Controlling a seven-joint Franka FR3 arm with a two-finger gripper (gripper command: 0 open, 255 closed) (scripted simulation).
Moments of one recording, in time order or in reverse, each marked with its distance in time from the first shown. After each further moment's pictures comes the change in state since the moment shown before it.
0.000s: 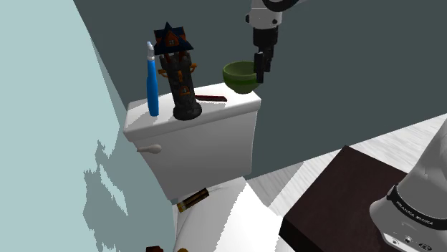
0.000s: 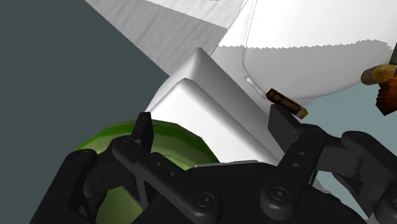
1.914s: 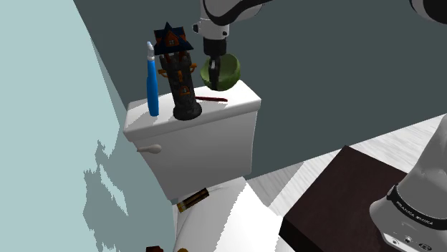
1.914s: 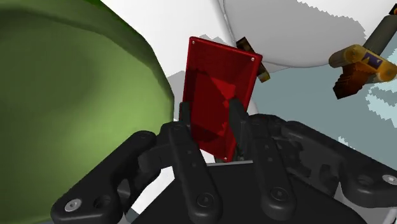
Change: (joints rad) arm 0.071 0.403 0.080 0.435 0.058 0.060 -0.229
